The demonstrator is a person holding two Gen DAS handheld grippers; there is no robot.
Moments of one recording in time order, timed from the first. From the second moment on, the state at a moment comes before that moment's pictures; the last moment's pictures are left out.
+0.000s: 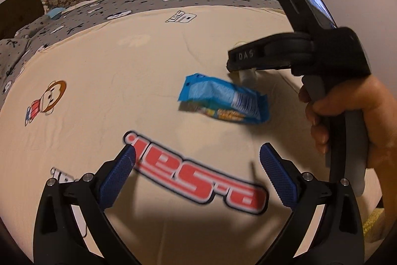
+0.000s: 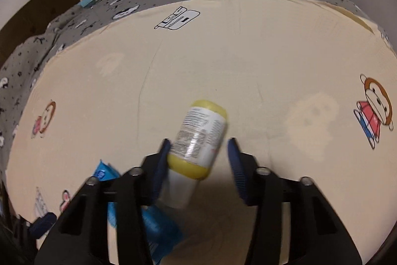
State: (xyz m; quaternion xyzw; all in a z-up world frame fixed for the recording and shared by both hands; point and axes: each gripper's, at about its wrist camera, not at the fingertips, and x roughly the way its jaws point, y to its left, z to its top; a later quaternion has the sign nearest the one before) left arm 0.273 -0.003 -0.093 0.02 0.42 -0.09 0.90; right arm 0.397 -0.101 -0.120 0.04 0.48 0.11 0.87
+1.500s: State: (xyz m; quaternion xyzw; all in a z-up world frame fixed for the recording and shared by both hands) left arm 0.215 -0.032 -0.051 0.04 0.40 -0.13 0.90; right arm 0.202 -0.193 -0.053 0.00 0.39 0.17 0.90
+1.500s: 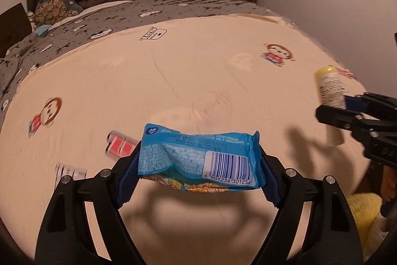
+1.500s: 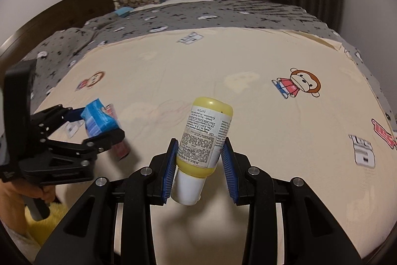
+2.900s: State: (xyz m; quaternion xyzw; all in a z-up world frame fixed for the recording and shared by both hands) left arm 0.002 -0.049 -0.284 0.02 0.62 -0.16 0.77; right arm 0.022 -0.165 -0.257 0.06 0.59 0.18 0.79
